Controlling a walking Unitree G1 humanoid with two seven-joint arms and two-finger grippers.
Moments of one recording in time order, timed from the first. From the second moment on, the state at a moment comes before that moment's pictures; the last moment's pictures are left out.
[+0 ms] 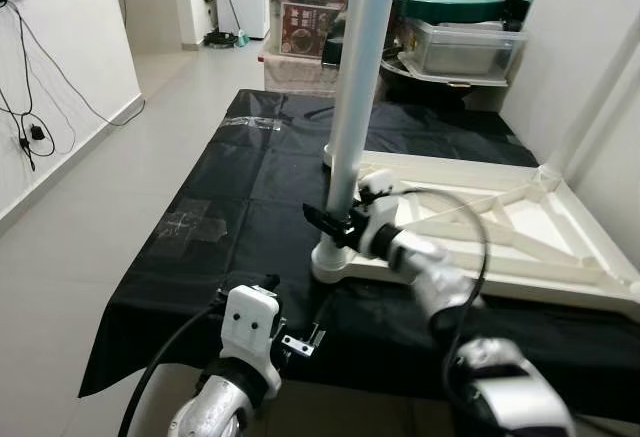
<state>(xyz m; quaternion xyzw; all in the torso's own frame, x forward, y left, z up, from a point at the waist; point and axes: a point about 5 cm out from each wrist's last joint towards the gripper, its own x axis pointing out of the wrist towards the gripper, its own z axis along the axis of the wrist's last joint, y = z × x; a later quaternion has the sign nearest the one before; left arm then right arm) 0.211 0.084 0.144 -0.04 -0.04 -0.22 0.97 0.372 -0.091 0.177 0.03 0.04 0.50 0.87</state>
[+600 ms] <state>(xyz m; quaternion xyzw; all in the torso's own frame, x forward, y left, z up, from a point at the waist) 0.211 0.084 0.144 -0.04 -0.04 -0.22 0.97 0.379 -0.044 0.166 -0.01 0.03 0.40 0.92</state>
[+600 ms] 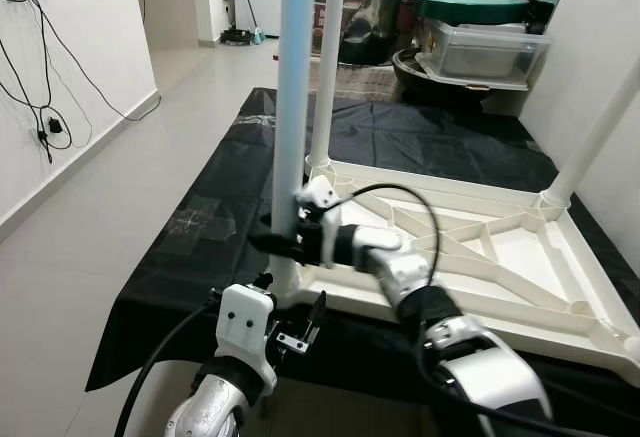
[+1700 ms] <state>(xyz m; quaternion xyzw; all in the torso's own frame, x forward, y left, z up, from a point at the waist) 0.212 0.083 0.143 -0.04 -0.04 -0.22 0.97 0.356 -0.071 0.157 0.03 0.05 0.52 0.85</state>
